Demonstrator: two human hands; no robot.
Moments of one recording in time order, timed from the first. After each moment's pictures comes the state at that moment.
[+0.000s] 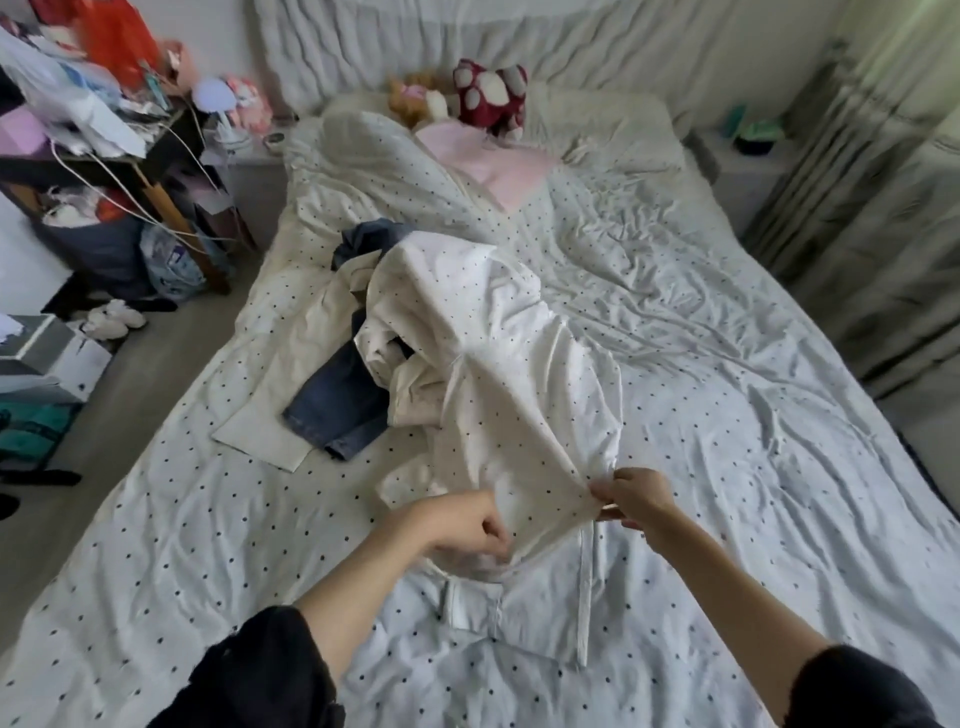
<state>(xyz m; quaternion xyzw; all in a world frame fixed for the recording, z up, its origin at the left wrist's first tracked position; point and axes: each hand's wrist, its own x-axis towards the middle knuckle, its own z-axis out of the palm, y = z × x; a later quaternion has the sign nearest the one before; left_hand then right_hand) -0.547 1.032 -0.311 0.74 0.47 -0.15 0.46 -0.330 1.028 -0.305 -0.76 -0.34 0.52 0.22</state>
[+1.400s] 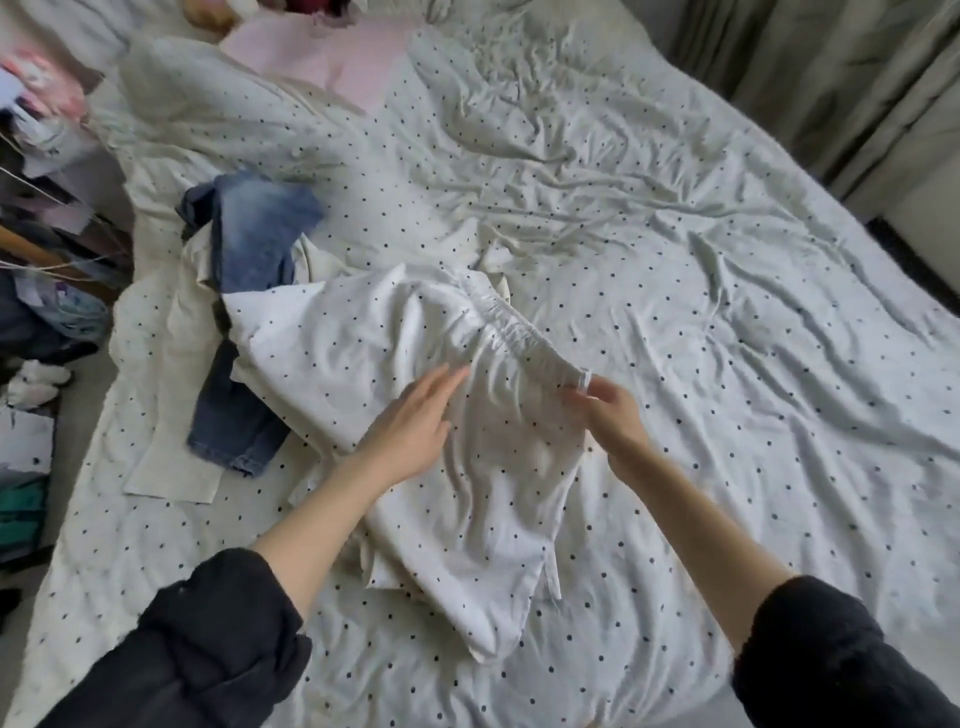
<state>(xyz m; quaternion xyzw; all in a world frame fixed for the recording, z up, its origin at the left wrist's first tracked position) -0.465 1.090 -0.366 0.82 0.49 -0.08 0.28 -0.249 1.031 -0.392 -0.70 -0.25 0.52 0.42</state>
